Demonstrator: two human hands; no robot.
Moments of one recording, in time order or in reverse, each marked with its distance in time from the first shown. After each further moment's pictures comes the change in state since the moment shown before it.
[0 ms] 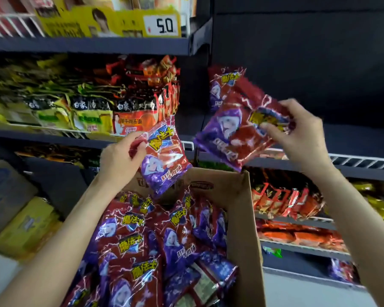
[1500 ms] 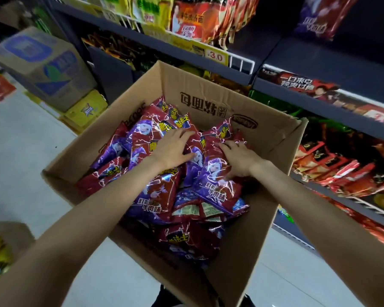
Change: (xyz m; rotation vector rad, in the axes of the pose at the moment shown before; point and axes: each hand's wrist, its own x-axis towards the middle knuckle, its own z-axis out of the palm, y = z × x) left_hand -0.166 -0.018 0.087 0.285 -0.684 -0.233; right_hand -0.129 0.055 0.187 -0.588 -1.388 -0.124
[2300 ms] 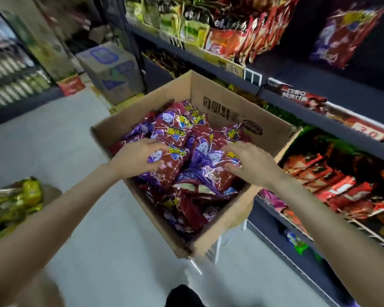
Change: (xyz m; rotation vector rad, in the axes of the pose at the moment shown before) left_hand -0.178 0.054 -0.061 0.032 0.116 -0.203; right_hand -0.139 0.017 -0.011 0.036 0.438 -0.413
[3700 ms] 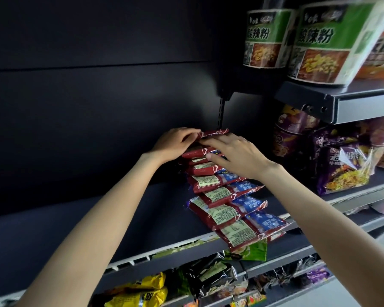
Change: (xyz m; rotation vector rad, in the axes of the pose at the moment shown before) left_hand 0.345 0.873 0.001 -0.469 -0.036 1.109; right_hand -0.518 0.420 -0.249 -0.366 0.430 0.863
